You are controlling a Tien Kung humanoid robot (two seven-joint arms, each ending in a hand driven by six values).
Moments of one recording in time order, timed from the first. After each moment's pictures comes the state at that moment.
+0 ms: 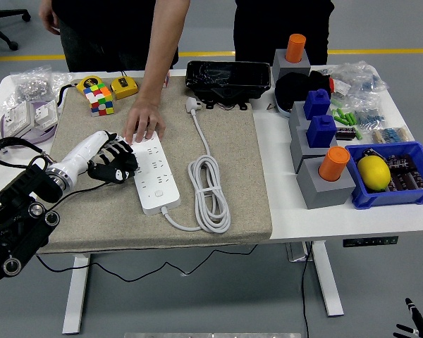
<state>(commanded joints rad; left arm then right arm) -0.39 0.29 -1.10 -1.11 1.77 0.00 0.05 0.19 -0.08 1.60 0.18 -1.21 -0.09 -0.12</state>
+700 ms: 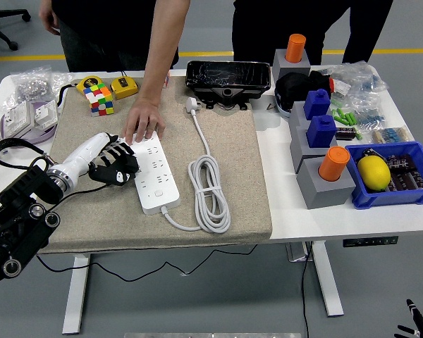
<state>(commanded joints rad) -0.38 0.29 -1.10 -1.11 1.77 0.00 0.05 0.18 -0.08 1.60 0.18 -1.21 -0.09 -0.12</state>
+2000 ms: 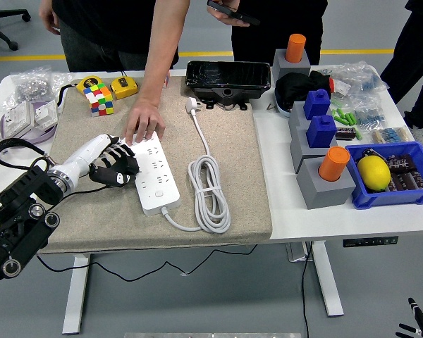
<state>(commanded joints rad) -0.38 0.29 -1.10 -1.10 1.77 -0.03 0.04 0.19 -0.08 1.61 0.18 -1.21 -0.09 -0.12</state>
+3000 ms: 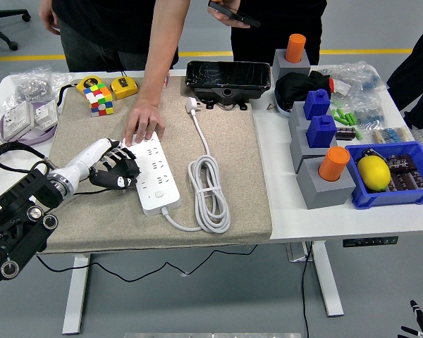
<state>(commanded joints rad) -0.38 0.29 -1.09 -1.09 1.73 -0.04 0.03 0.18 -0.09 1.61 0.18 -1.21 -0.10 -0.11</state>
